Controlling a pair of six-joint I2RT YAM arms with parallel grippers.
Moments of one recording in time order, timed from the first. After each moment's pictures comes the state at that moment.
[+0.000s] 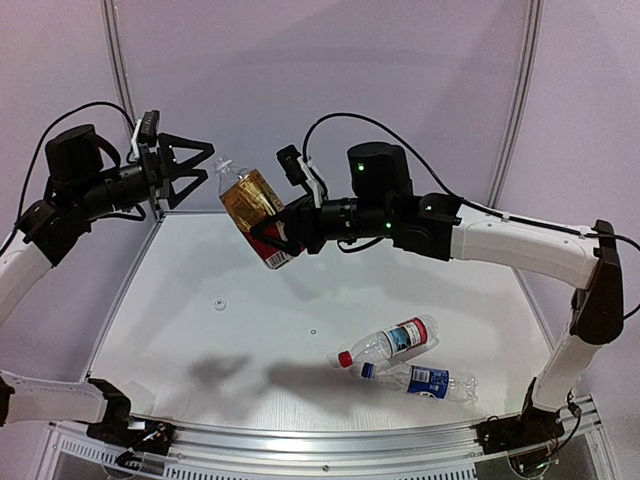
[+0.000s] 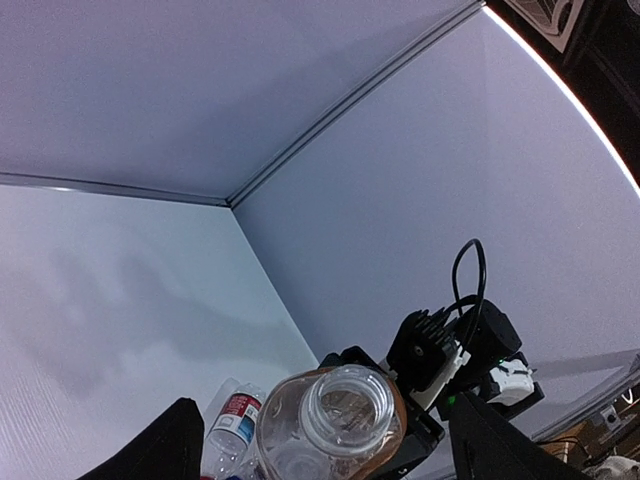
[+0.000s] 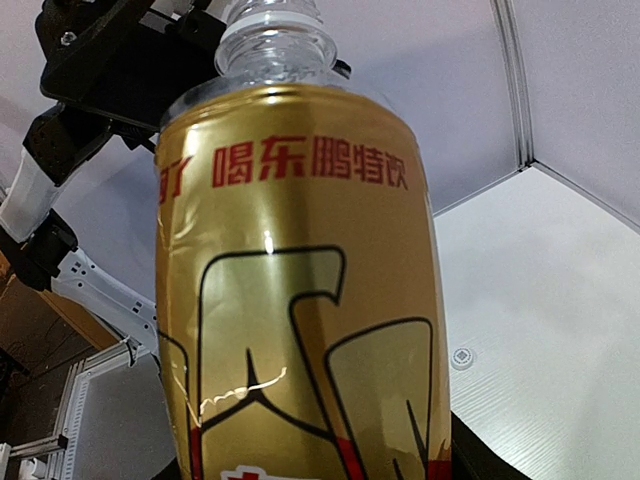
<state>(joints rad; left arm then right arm) -0.41 1.03 1.21 -0.22 0.54 -0.82 1.01 1.73 1.57 -0.05 -0.39 0.34</state>
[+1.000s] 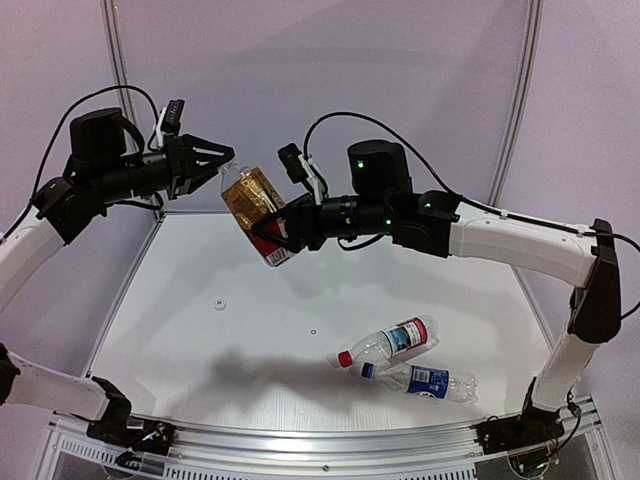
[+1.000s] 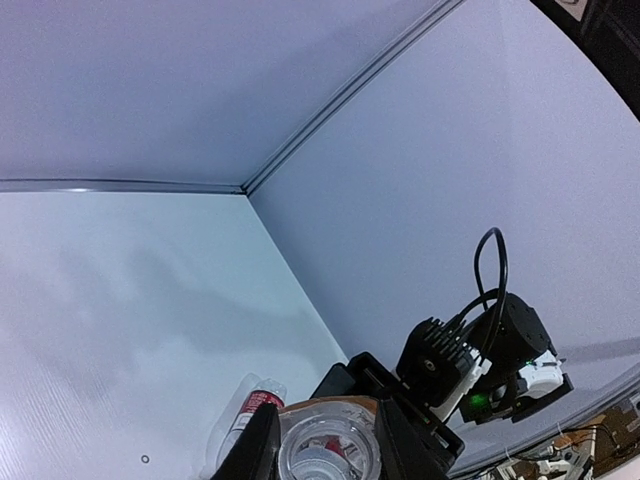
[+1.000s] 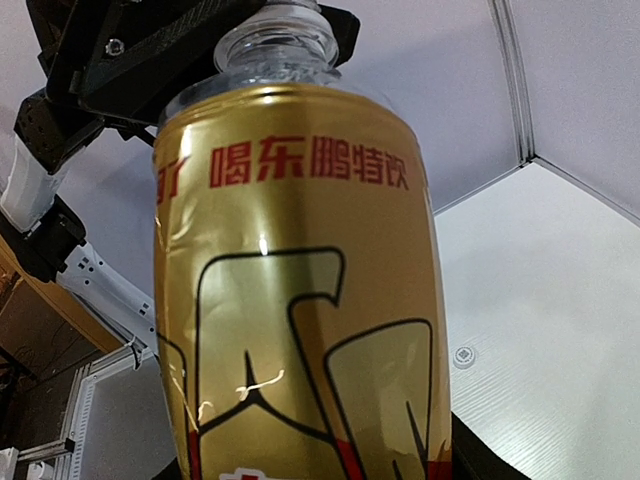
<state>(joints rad) -0.51 1.17 1.36 -0.31 0.48 -0.73 1.00 1.74 1.59 -0.06 -0.41 0.36</state>
